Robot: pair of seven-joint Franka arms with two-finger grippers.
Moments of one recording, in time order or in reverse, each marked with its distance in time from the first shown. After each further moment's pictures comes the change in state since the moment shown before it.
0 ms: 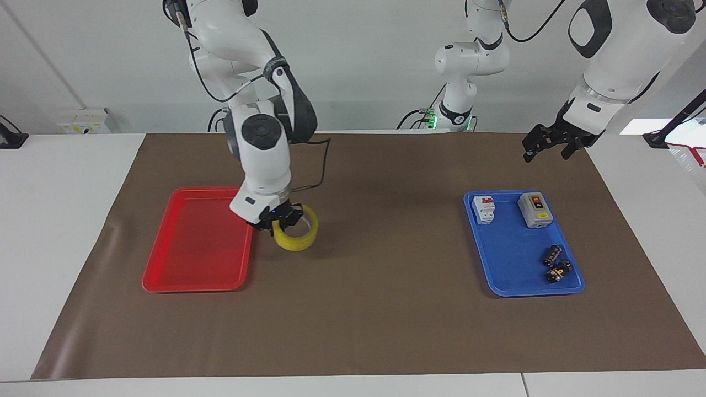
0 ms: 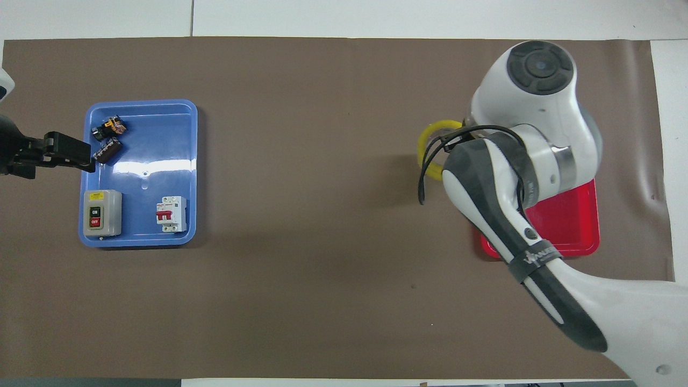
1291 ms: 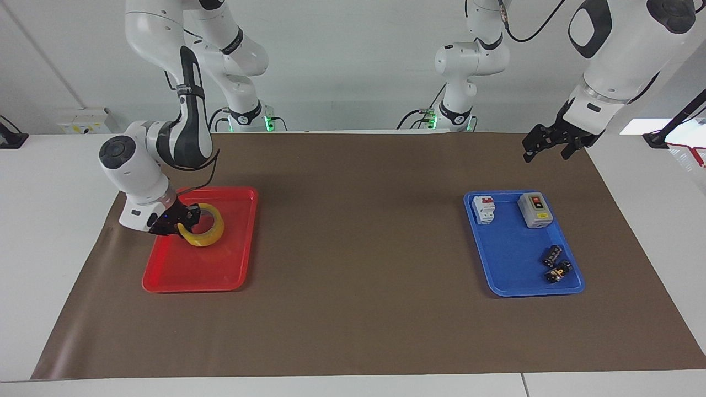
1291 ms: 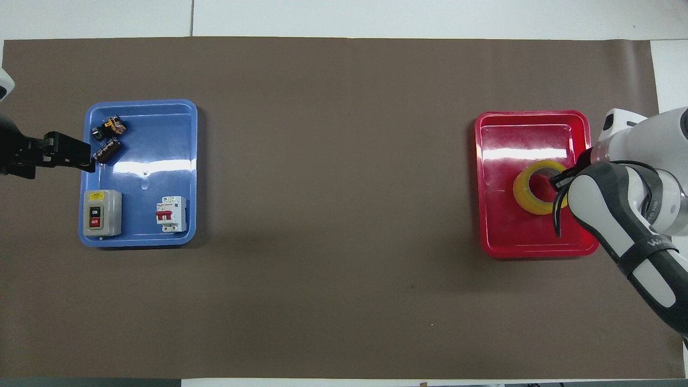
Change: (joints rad) left arm 0.000 0.000 0.000 0.000 0.000 0.000 0.000; right arm -0.362 -0.100 0.004 -0.409 0.100 0.314 -0.578
